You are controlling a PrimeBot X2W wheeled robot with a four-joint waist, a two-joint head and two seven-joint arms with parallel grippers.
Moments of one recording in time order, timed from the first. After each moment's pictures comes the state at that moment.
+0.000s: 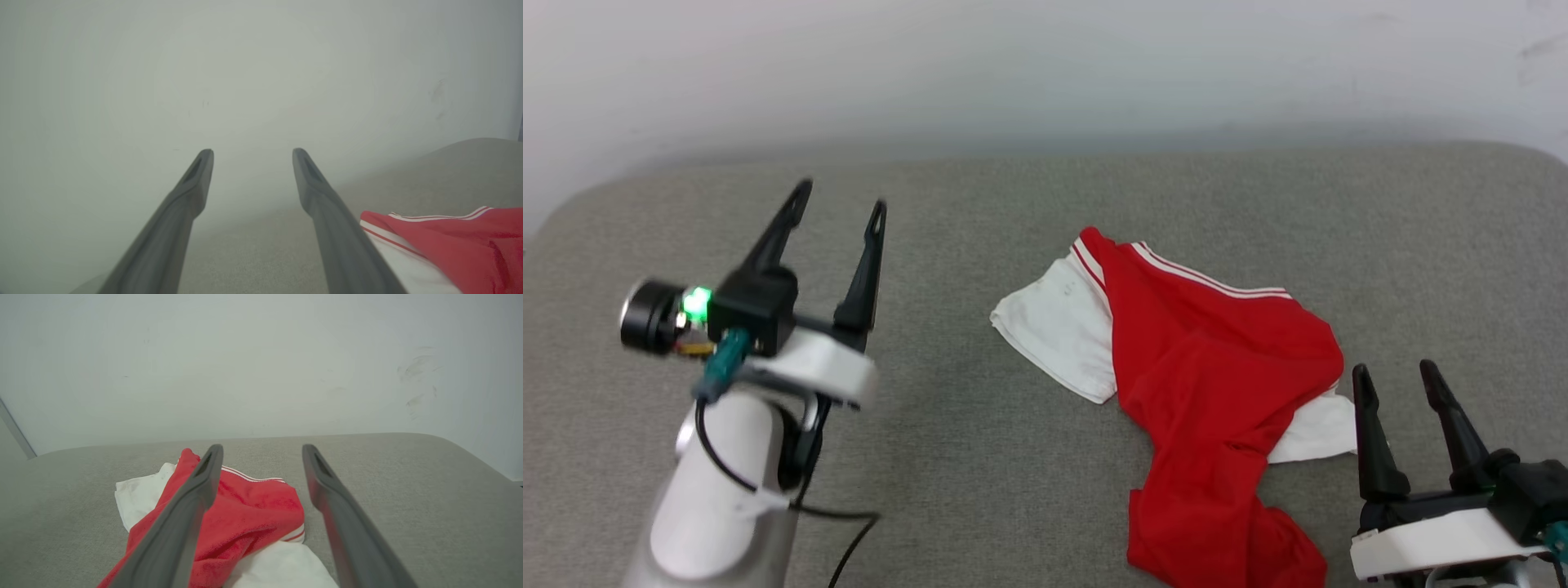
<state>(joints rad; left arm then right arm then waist) -0.40 0.23 -0.13 0.22 -0.06 -0.10 -0.26 0.03 -0.05 -0.05 0.02 0.15 0.13 -0.26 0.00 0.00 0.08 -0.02</state>
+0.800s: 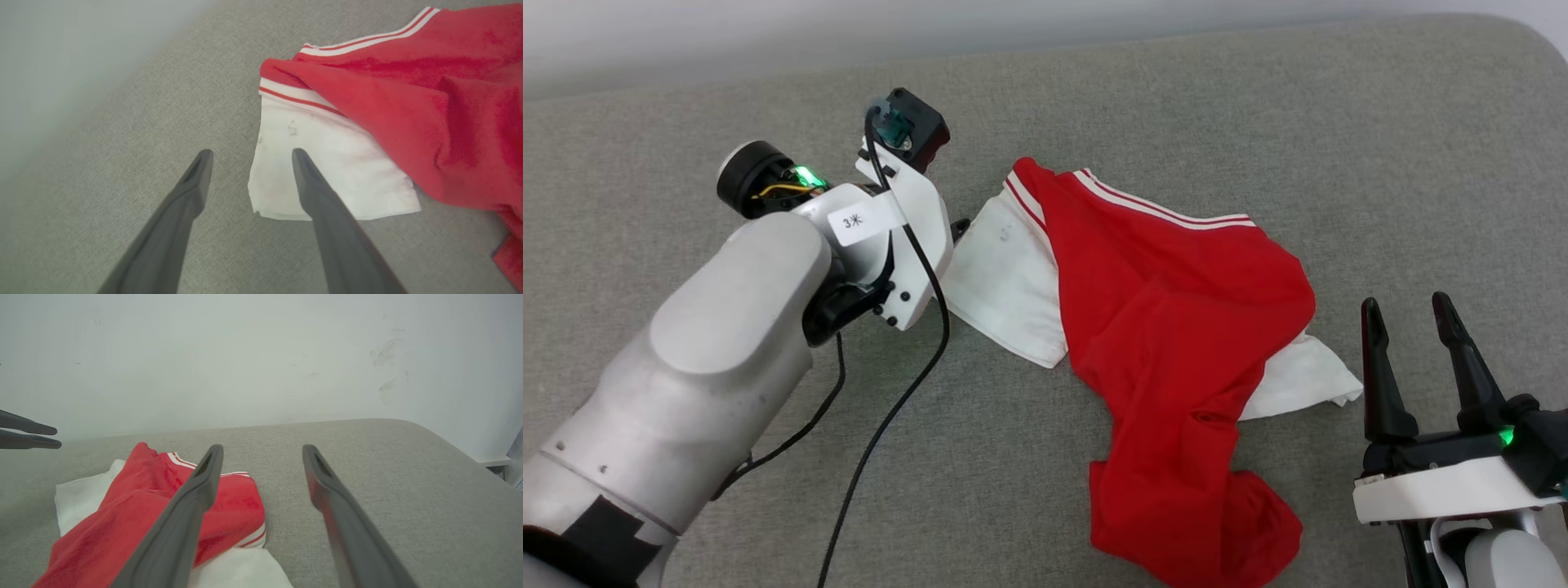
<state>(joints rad) -1.00 0.43 -0.86 0.53 -0.66 -0.13 0.46 -0.08 -0.05 -0.05 0.00 0.15 0.13 -0.26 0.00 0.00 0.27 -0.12</state>
